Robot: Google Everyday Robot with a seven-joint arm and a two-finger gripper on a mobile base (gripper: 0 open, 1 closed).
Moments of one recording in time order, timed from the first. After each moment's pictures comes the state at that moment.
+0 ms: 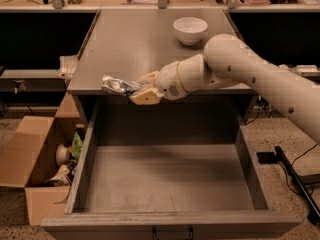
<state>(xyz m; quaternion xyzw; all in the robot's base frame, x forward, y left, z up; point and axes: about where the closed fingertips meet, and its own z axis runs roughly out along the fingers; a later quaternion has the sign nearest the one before) 0.606 0.040 0.822 -0.54 0.68 0.30 0.39</state>
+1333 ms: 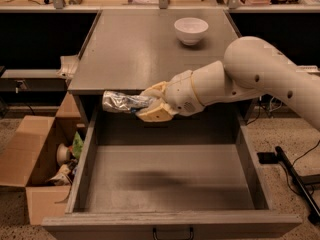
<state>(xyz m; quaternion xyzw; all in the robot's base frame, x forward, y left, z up) 0.520 0.021 0.846 -0.60 0.64 0.28 0.39</state>
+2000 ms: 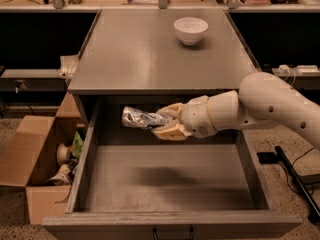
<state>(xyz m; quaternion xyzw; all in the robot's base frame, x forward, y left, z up) 0.512 -0.016 0.787 -0.56 0.66 0.28 0.40</state>
